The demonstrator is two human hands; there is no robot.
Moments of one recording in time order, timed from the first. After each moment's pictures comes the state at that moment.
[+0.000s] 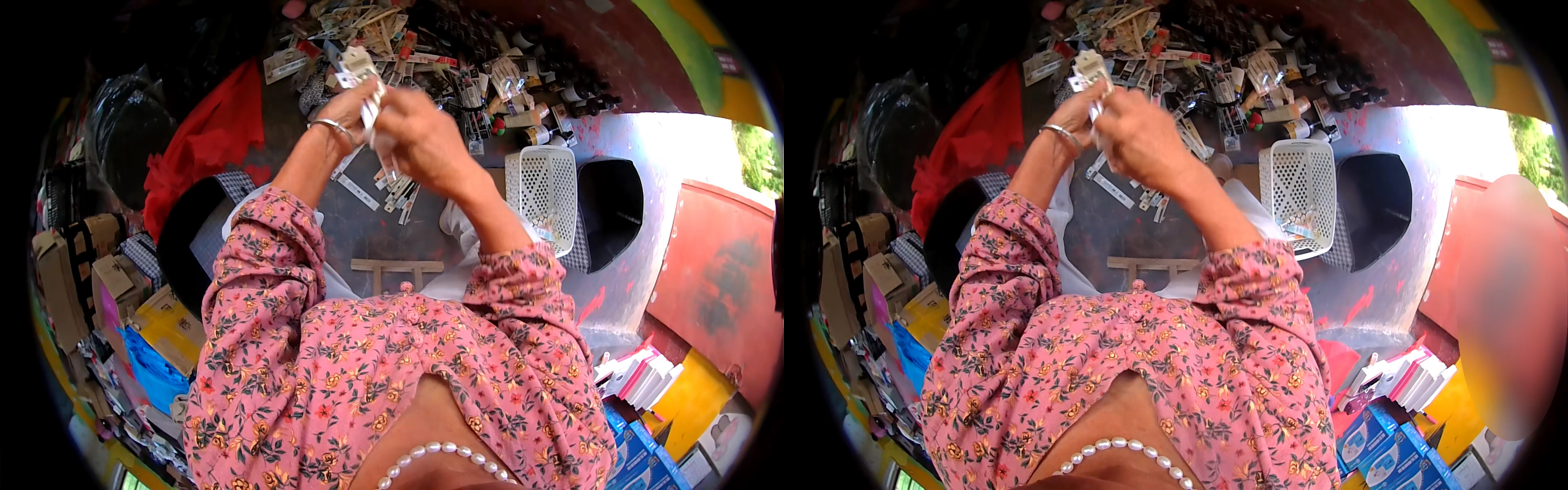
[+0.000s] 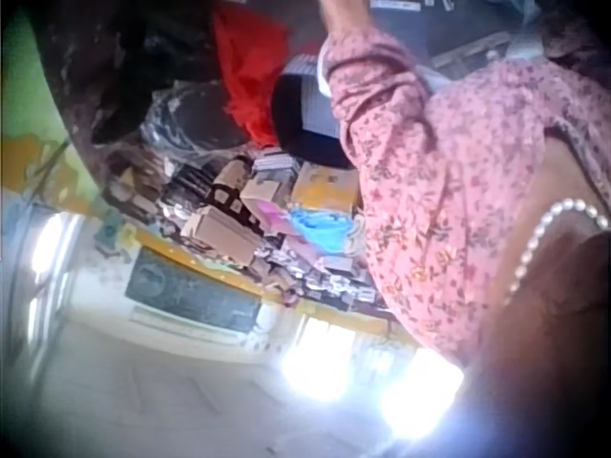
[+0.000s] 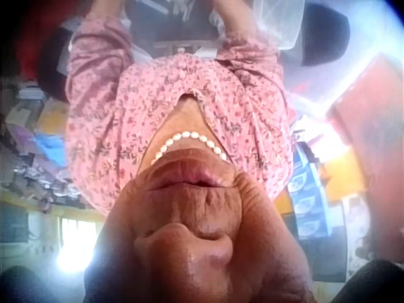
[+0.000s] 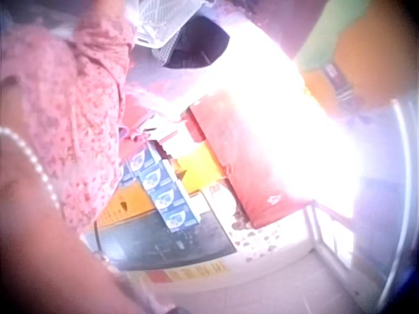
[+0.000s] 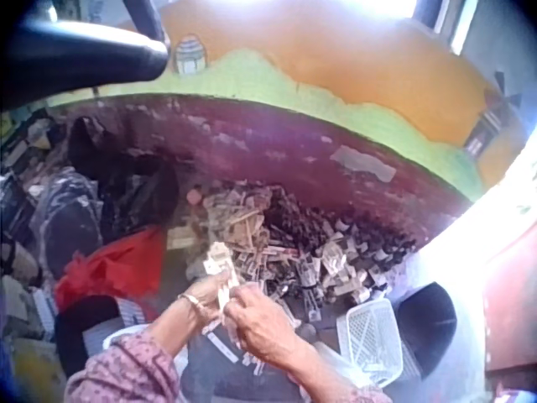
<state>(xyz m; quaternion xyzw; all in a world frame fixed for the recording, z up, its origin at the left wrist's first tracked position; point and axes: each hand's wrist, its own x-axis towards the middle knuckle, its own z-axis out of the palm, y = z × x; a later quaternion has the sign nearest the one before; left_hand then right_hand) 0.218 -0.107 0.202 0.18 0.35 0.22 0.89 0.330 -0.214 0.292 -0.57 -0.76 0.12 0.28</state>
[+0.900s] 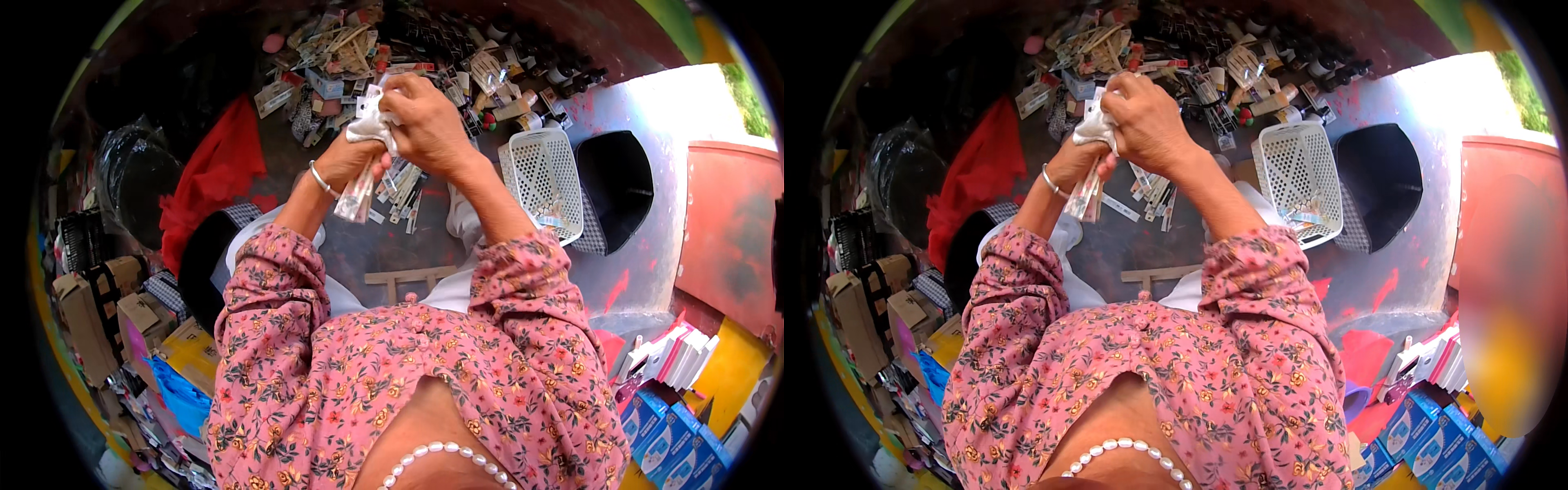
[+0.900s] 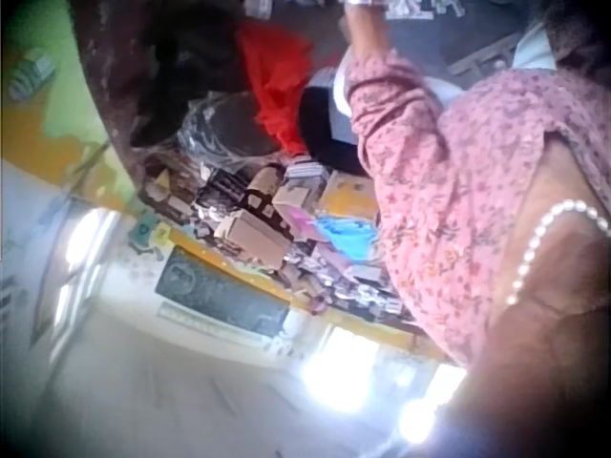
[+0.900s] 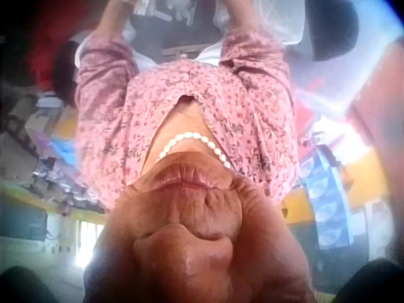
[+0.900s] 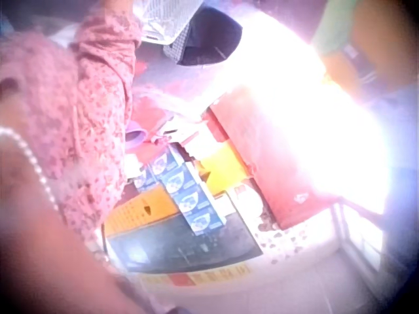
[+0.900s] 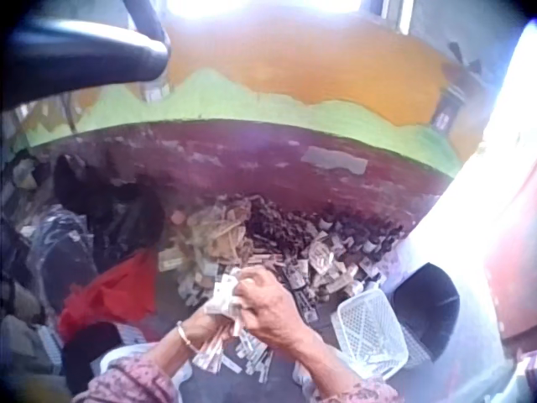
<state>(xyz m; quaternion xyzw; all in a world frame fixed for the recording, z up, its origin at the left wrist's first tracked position) 0.227 -0.153 0.251 0.43 0.29 0.10 0.85 0.373 -0.212 0.290 -0.61 -0.70 0.02 0.36</state>
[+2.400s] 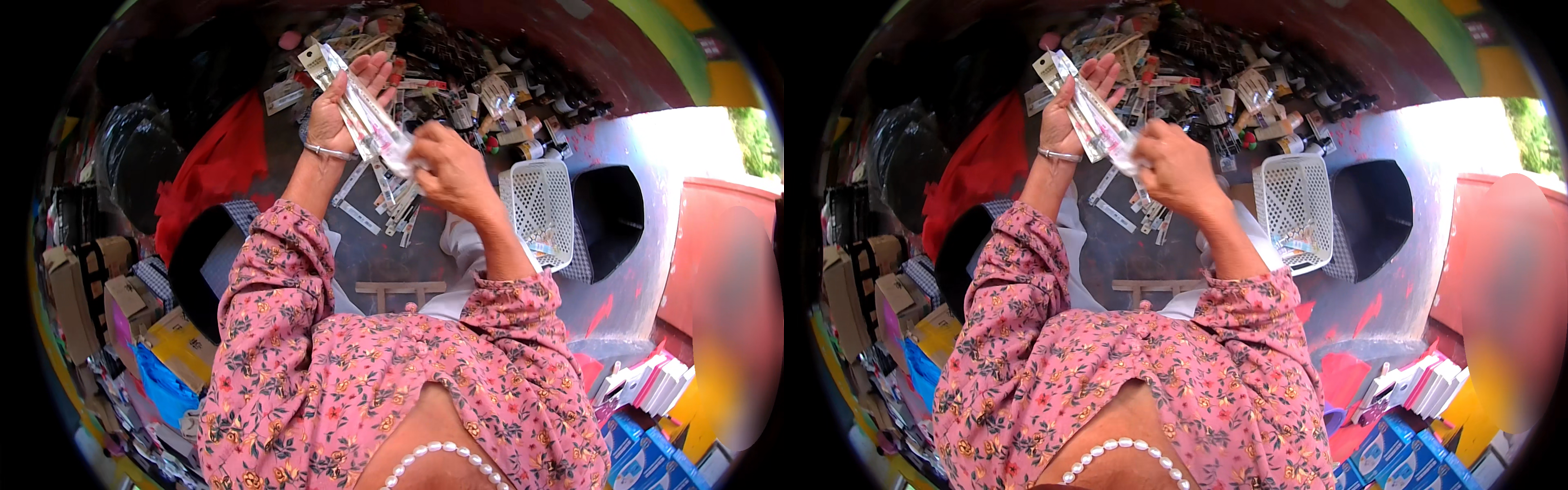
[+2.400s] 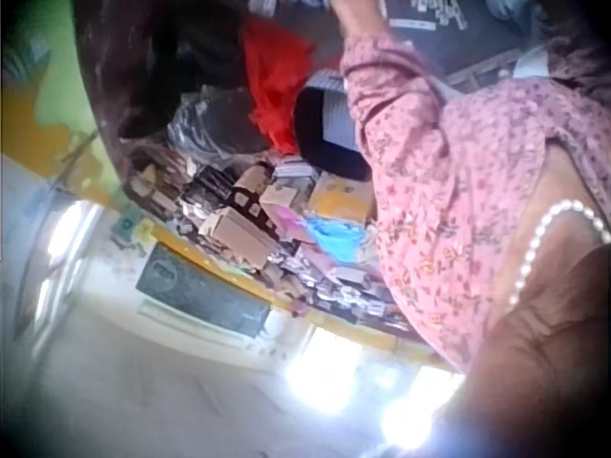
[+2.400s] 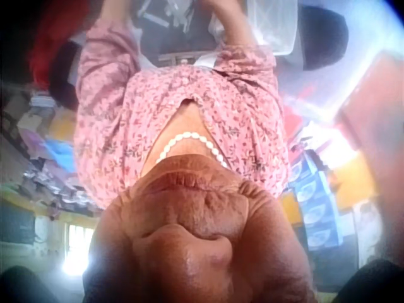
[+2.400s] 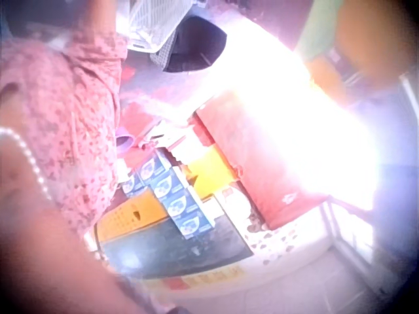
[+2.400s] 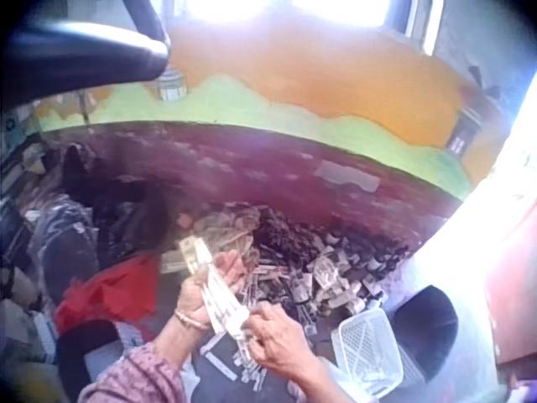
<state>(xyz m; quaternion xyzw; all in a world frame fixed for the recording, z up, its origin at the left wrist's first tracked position) 0.231 -0.094 0.257 0.09 0.07 0.39 0.91 0.358 -0.239 0.309 -0.66 -0.68 0.20 0.25</state>
